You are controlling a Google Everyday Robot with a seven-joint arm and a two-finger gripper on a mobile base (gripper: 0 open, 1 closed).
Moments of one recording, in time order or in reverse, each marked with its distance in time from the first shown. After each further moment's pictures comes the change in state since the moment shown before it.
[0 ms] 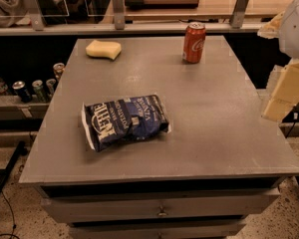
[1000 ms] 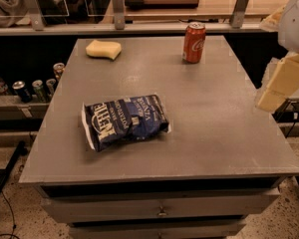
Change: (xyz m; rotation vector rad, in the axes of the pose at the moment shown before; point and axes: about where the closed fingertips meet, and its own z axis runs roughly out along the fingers) arm -0.001 -0.018 0.003 0.046 -0.039 0.040
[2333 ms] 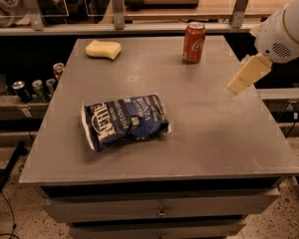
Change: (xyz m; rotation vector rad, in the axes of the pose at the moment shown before) arm 0.005 -0.079 0.088 0.082 -0.176 0.216
